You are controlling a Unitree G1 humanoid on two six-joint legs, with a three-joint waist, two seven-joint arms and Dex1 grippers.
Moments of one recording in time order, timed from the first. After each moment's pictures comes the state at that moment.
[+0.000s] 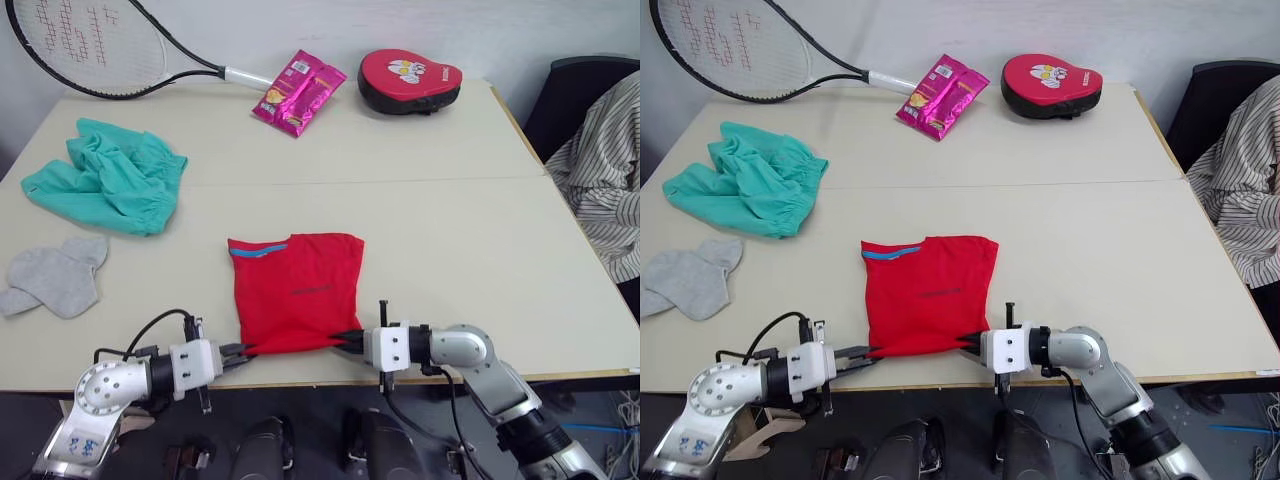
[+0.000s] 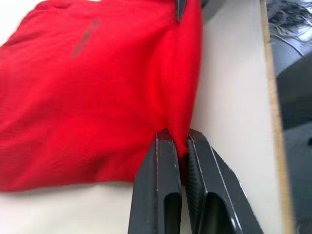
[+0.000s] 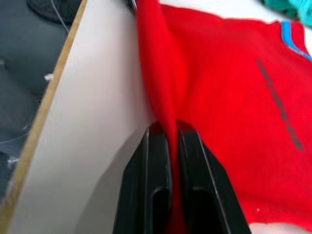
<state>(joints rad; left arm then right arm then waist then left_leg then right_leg) 0.21 0.71 0.05 -0.19 -0.17 -0.28 -0.92 -0.18 -0.49 0.34 -0.13 -0.03 -0.20 0.98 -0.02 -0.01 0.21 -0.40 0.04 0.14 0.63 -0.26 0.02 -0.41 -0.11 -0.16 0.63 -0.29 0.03</state>
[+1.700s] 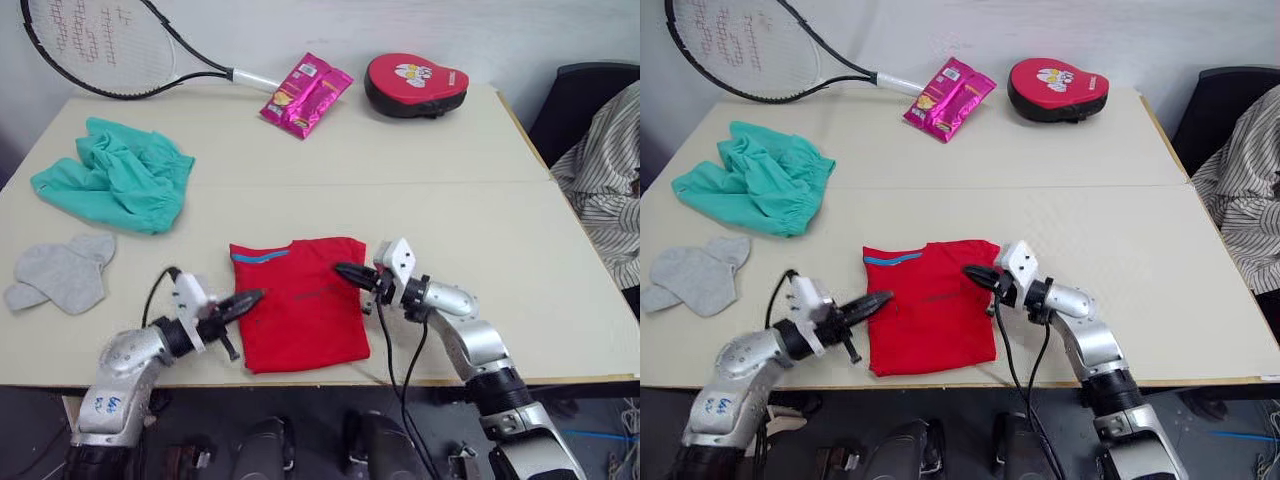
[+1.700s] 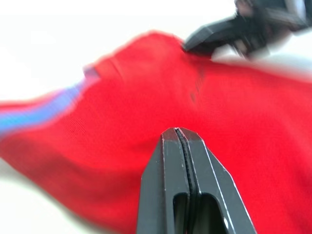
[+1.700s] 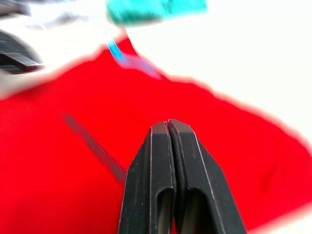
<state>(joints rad) -0.06 0.52 0.13 -0.17 -0.42 0.12 -0.78 -0.46 -0.31 0.18 0.13 0.26 0.08 0.87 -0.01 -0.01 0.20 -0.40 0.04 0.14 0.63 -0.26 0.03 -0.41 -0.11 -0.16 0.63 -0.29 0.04</state>
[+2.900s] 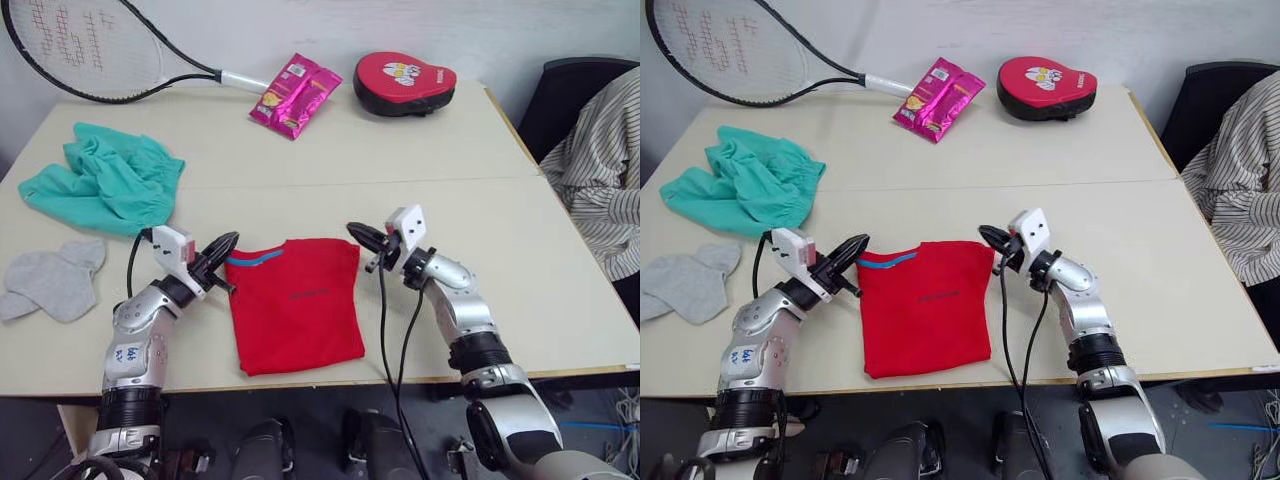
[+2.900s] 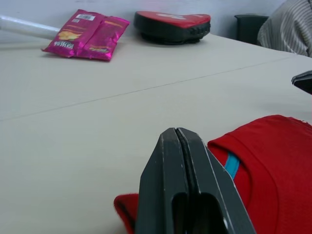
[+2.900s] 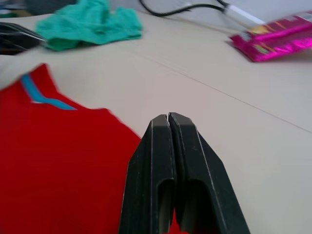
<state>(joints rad) -0.31 0.41 0.19 0.16 -0.34 0.08 -0.61 -0.59 -0.21 0.10 0.38 0.19 -0.07 0.80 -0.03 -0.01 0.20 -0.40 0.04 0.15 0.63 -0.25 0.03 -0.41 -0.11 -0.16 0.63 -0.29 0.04</state>
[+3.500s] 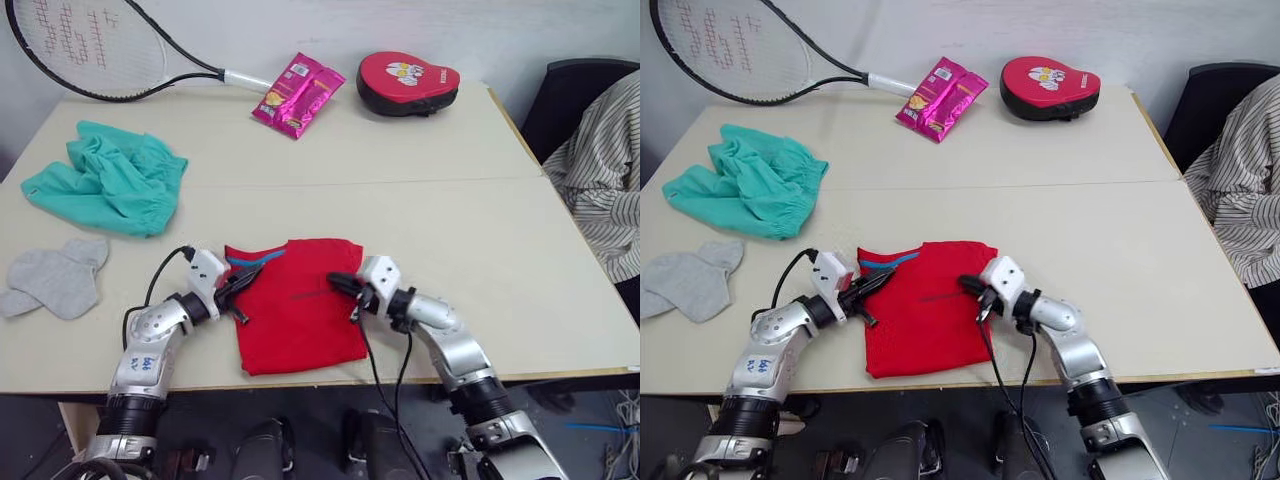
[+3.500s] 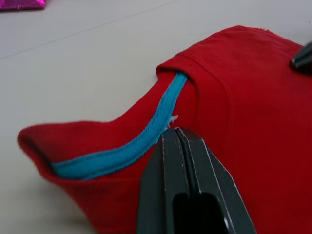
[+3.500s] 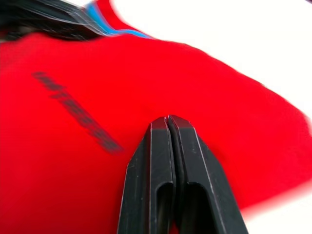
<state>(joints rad) -0.23 0.45 0.08 0.16 -0.23 0.03 -0.68 -0.37 -0.26 0.14 0.20 0.14 0.04 0.74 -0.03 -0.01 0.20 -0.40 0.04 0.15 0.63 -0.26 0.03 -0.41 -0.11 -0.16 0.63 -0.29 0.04</state>
